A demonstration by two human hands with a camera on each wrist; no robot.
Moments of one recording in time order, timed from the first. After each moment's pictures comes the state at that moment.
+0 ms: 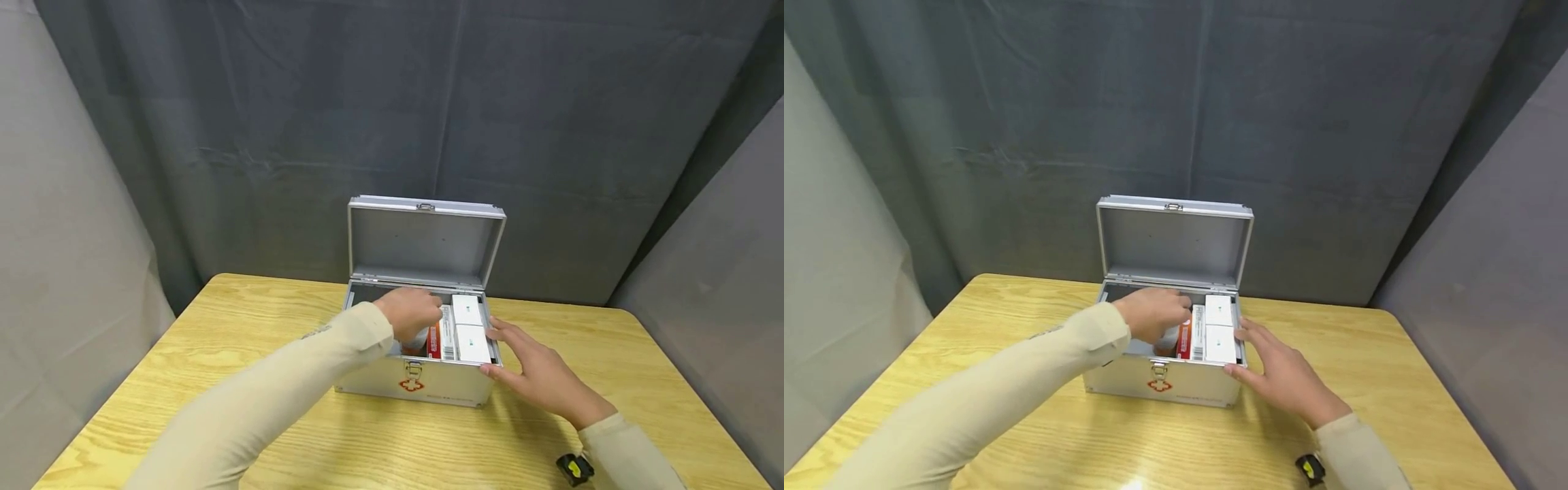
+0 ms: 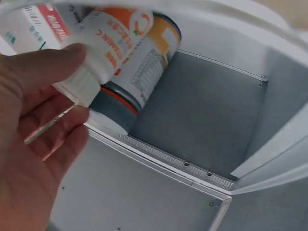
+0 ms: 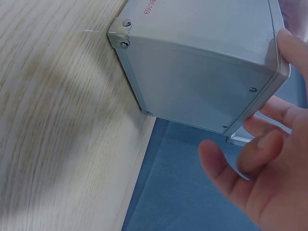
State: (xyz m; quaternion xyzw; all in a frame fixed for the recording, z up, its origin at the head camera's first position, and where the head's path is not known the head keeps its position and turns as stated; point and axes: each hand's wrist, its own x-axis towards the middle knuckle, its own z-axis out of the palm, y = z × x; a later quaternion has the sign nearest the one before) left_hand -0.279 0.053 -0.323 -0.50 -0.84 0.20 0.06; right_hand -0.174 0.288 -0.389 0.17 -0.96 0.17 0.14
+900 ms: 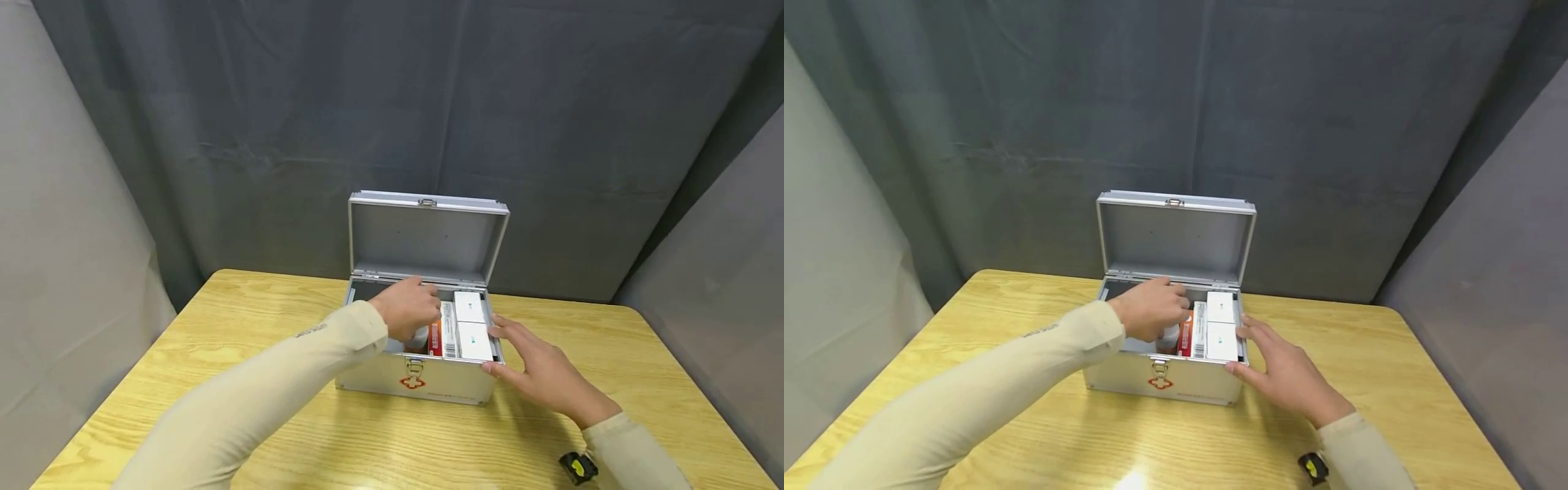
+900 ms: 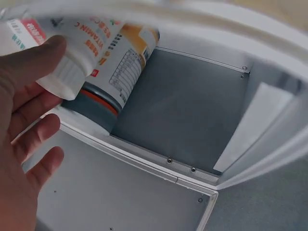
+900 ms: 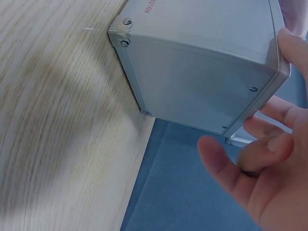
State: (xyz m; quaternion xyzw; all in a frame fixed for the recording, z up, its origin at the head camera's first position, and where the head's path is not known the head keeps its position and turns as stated) left_hand -0.277 0.049 -0.326 -0.52 -0.80 0.27 0.12; right_hand -0.169 0.287 -0.385 0.17 -0.96 0.16 0.14
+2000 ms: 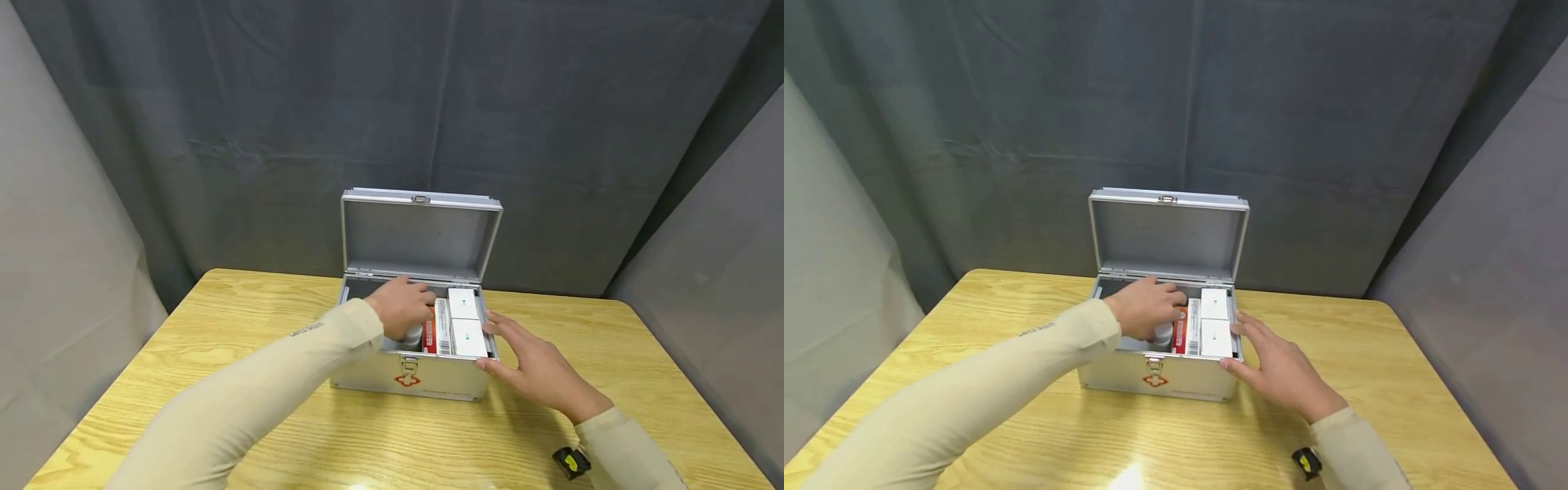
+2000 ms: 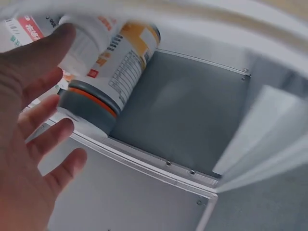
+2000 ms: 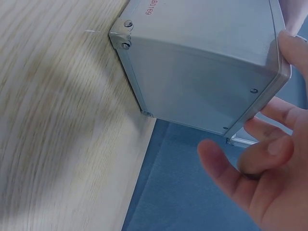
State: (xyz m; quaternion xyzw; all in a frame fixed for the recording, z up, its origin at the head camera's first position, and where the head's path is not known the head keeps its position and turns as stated) left_hand -0.274 0.037 -0.333 -0.49 -0.83 0.26 0.08; right_hand -0.169 0.279 -0.388 0.16 -0.97 0.16 0.13
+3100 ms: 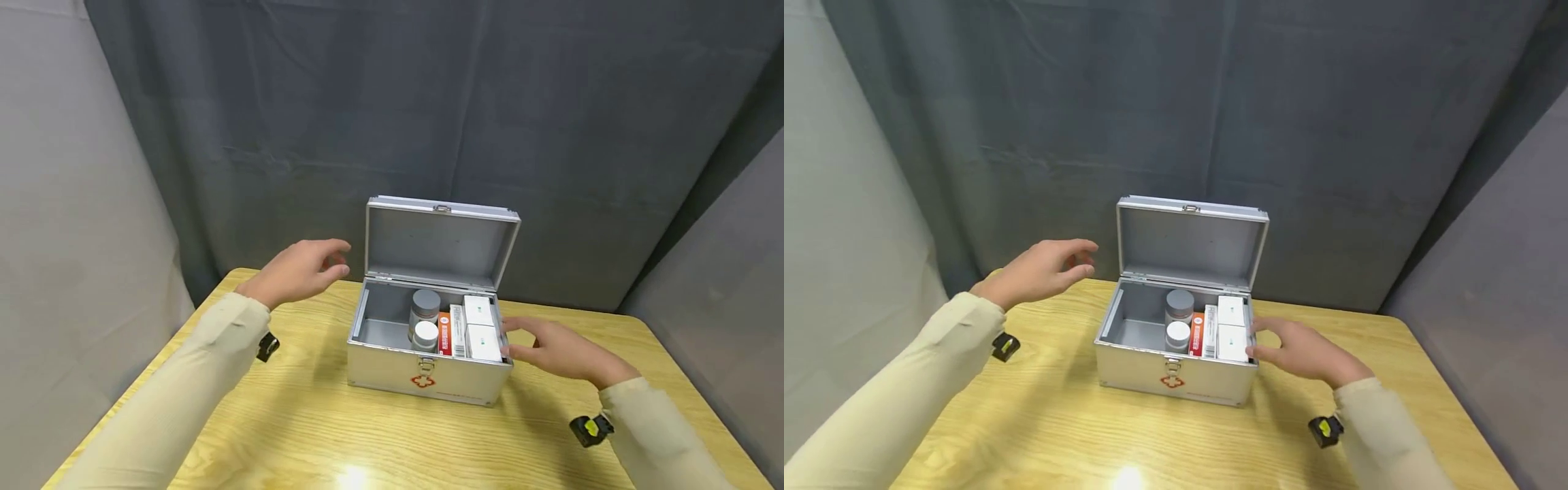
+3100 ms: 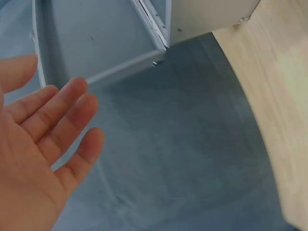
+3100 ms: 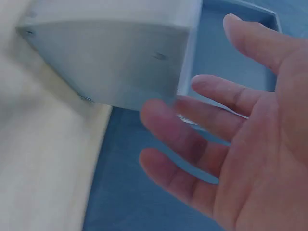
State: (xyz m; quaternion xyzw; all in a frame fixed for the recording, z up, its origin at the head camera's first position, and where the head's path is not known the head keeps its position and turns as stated) left_hand -0.281 -0.101 -0.277 -0.30 -0.93 -0.21 0.07; right_hand -0.199 0.312 -0.336 0.17 -0.97 0.19 -0.04
